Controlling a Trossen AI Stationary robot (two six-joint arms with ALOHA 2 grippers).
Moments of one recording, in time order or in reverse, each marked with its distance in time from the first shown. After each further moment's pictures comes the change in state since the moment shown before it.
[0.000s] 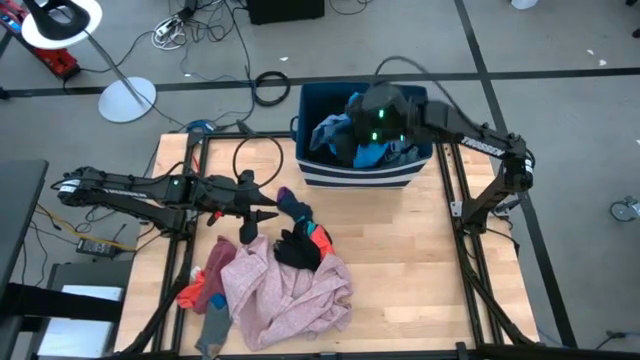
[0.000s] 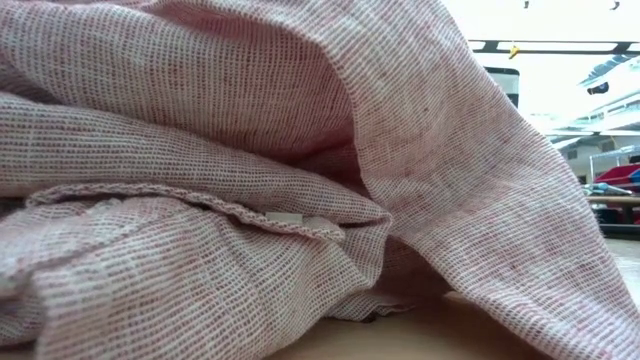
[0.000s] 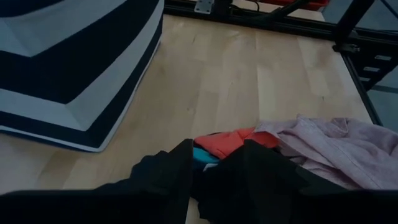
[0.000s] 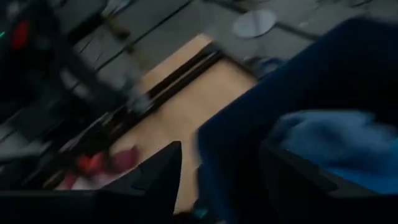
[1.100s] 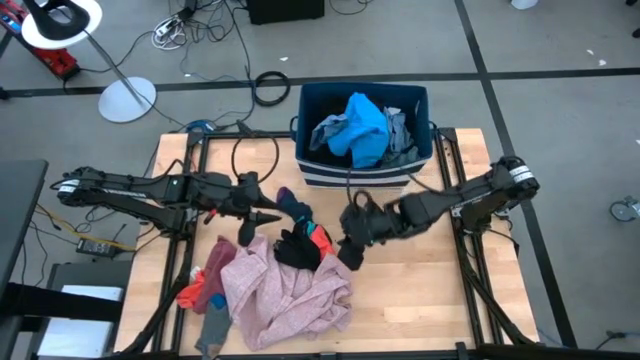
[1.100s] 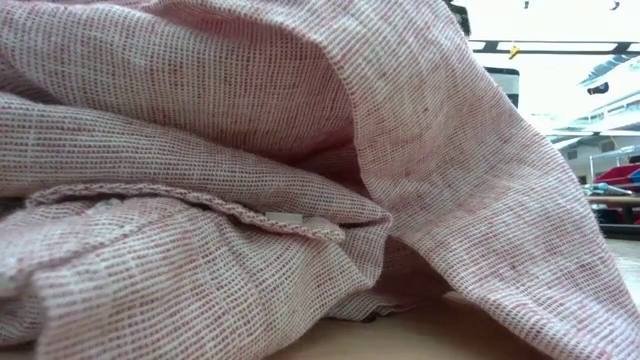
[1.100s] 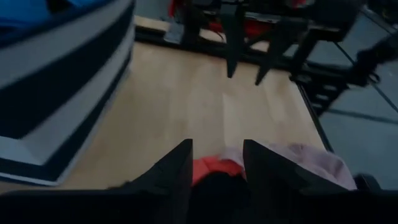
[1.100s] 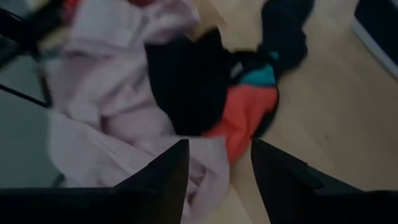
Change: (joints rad) left arm -0.001 -0.004 0.000 0.122 0.105 -0.031; right arm 0.541 0.010 -0.440 0.067 0.195 0.339
